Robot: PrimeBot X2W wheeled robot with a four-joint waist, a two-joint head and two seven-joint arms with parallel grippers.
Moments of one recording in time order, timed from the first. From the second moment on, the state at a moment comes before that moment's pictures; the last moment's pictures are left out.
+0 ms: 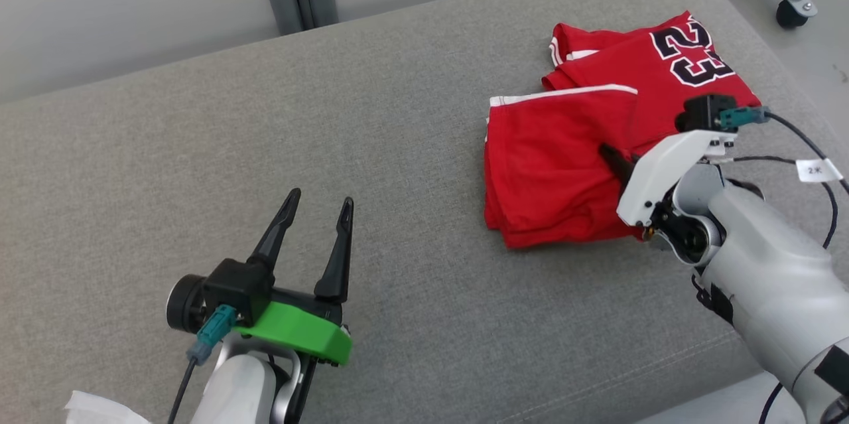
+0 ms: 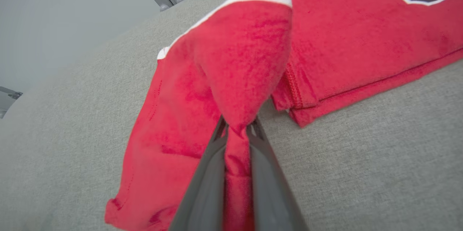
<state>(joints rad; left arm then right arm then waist) -0.21 0.05 -0.26 0.25 -0.23 -0.13 -0.26 -0.80 -0.30 0.69 0.94 1.06 0.13 0.09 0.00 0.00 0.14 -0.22</state>
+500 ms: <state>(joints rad) -0.29 0.05 -0.28 0.26 -0.22 -0.13 -0.26 -1.06 -0.57 0.87 0.87 1.00 0.13 0.15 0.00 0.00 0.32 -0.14</state>
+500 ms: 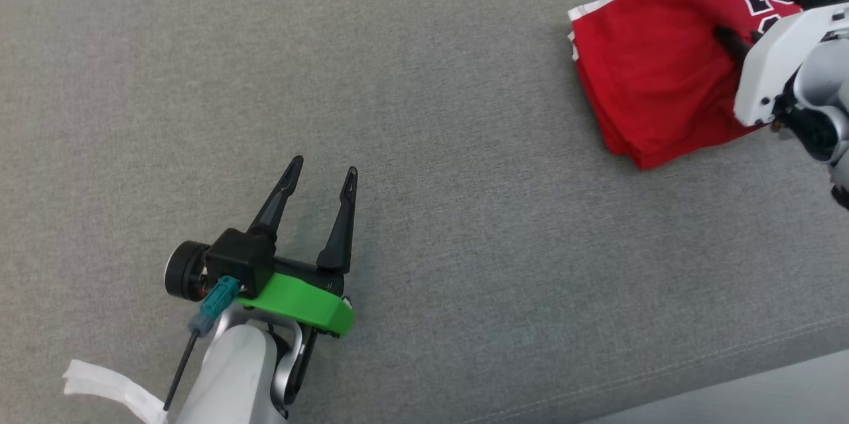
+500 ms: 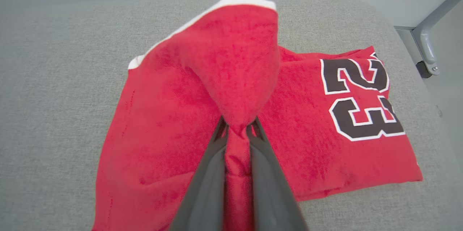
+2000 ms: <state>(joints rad) -0.13 0.05 -0.01 0.23 -0.33 -0.13 -0.26 -0.92 -0.48 0.72 0.92 0.69 0.13 -0.26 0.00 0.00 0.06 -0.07</state>
